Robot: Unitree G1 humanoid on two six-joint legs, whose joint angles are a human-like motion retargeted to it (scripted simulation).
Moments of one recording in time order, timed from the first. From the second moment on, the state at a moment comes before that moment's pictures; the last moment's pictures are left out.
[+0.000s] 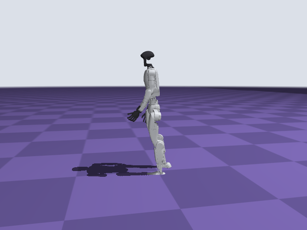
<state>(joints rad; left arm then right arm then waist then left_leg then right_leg) -0.22 0.00 -0.26 1.17 -0.59 -0.24 -0.05 0.07 -0.17 0.30 1.26 0.42 -0.18 0.02 -0.10 0.11 0.13 0.09 0.01 -0.15 -0.06 -0.21 -0.13 0.25 0.01 -0.45 -0.02 0.00 -0.05</state>
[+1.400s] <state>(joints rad) -0.25 -0.03 -0.30 1.12 -0.34 -0.21 -0.12 0.15 -0.15 0.44 1.29 0.16 -0.16 0.13 -0.09 0.11 0.09 0.05 0.02 -0.25 -0.06 -0.19 -0.19 0.25 0.04 -0.52 0.02 0.07 -0.12</state>
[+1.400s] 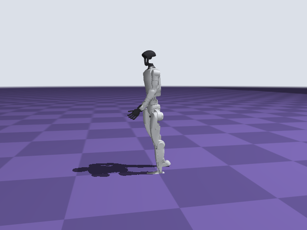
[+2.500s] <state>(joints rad) -0.21 -0.06 -0.32 1.12 -0.35 -0.20 -0.16 0.14 -0.21 0.41 1.31 0.20 -0.14 0.15 -0.12 0.16 0.08 0.02 0.02 -0.23 -0.06 -0.19 -0.18 0.20 0.03 -0.49 0.07 0.10 -0.14</state>
